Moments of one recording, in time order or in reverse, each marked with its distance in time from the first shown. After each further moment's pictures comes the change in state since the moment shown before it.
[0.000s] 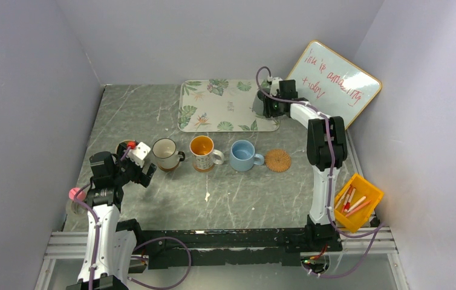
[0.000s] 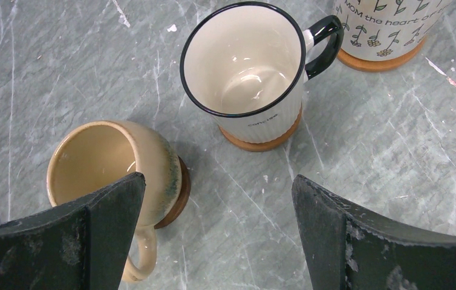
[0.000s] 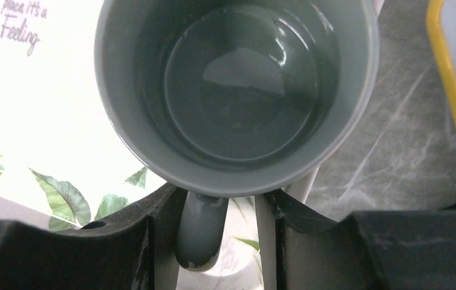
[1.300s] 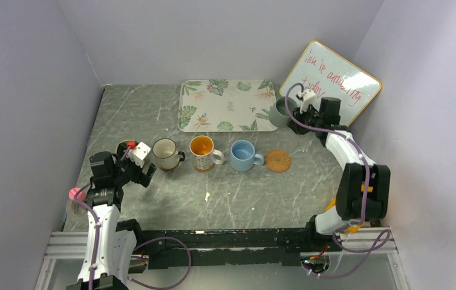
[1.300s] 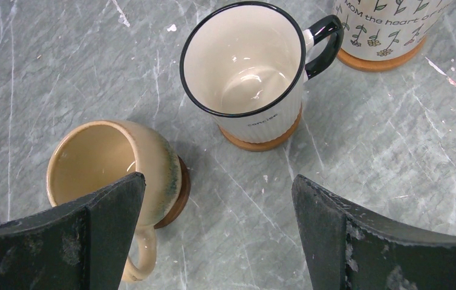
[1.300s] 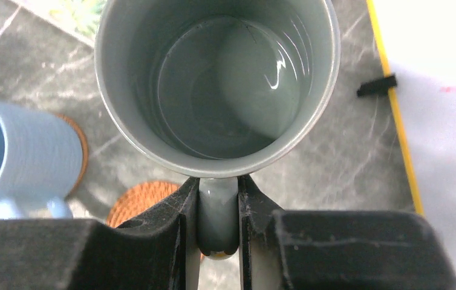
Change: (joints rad) left arm 0.000 0.000 0.000 0.000 0.000 0.000; right arm -0.187 -0.644 -0.560 0.080 -0.309 -0.235
